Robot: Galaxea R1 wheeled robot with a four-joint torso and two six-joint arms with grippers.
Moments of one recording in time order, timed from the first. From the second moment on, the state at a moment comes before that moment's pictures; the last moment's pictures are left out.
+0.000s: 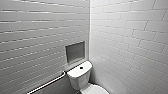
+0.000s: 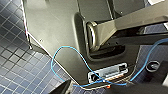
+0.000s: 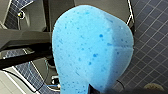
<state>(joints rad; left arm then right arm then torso) 1.51 2.99 -2.62 0.21 0.11 -0.07 -1.62 2.92 -2.61 -0.55 0.09 0.77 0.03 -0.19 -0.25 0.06</state>
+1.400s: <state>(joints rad) 1.45 3.00 -2.71 0.15 0.10 -0.06 -1.51 2.98 -2.66 0.00 -0.13 -0.01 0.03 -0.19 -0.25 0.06</state>
